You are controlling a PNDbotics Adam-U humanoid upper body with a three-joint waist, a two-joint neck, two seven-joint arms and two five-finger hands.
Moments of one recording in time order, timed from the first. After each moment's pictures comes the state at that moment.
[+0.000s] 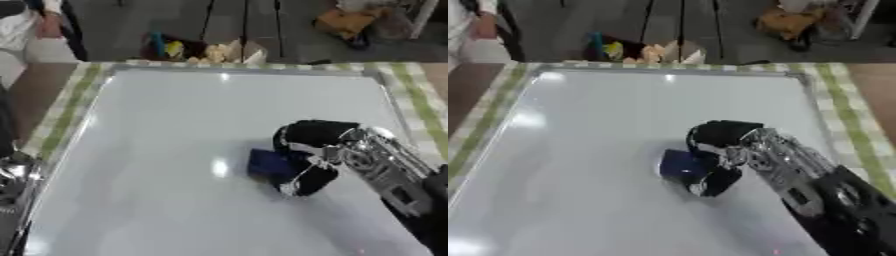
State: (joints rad) left arm -0.56 0.32 -0.02 -1.98 -0.35 -0.25 0.49; right arm -0.90 -0.49 0.51 -1.49 0.81 -0.04 0.71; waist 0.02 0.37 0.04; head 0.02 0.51
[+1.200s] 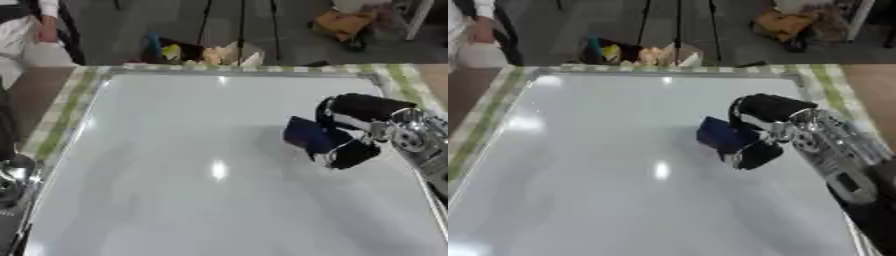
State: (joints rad) left arm -0.56 0.32 -0.02 -1.98 -0.35 -0.25 0.48; right arm -0.86 -0.65 0.38 -1.53 0.80 0.05 0.63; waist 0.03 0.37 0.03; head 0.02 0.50
